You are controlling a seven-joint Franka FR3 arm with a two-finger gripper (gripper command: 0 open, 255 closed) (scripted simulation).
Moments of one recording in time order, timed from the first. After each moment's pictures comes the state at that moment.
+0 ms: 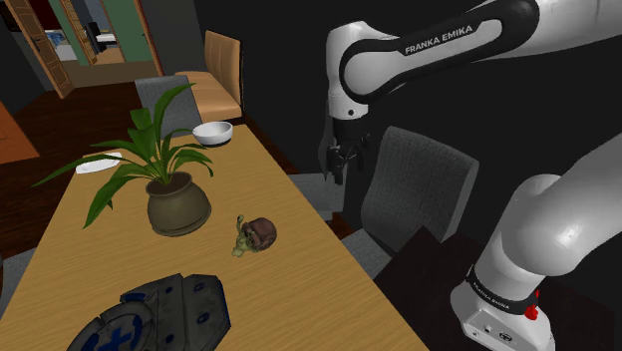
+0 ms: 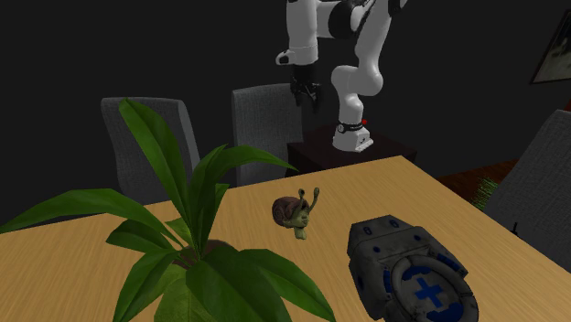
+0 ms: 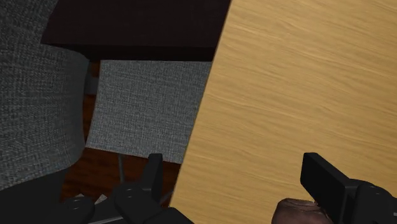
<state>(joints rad) 0.07 -0.41 0.19 -2.36 0.12 1.84 0.19</state>
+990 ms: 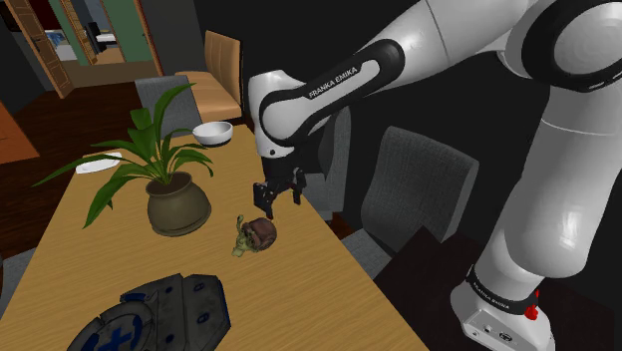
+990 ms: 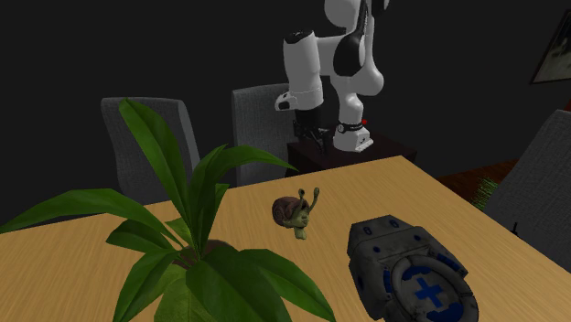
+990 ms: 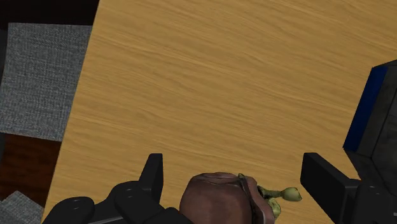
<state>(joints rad) 0.16 0.11 0.32 -2.03 0.12 2.02 0.41</state>
